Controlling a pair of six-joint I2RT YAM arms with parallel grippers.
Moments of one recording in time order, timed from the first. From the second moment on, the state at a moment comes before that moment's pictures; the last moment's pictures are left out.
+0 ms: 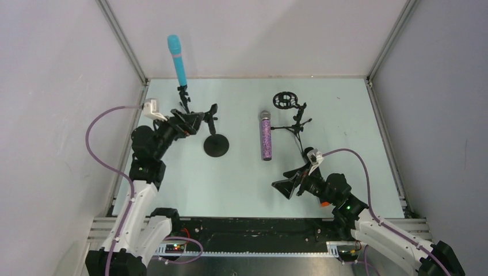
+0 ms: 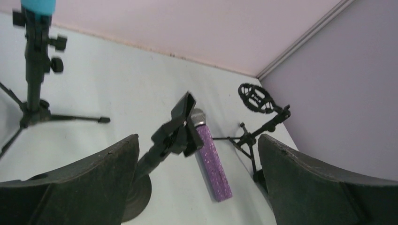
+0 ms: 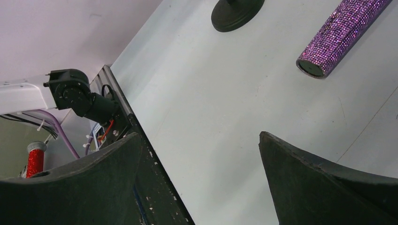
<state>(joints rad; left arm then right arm) -0.05 0.79 0.59 0.19 0.36 -0.60 0.73 0.51 0.05 0.37 -0.25 0.60</state>
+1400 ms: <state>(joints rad) -0.37 1.28 1.06 -0.21 -0.05 -0.10 0.73 0.47 0.05 0.34 -0.23 0.62</state>
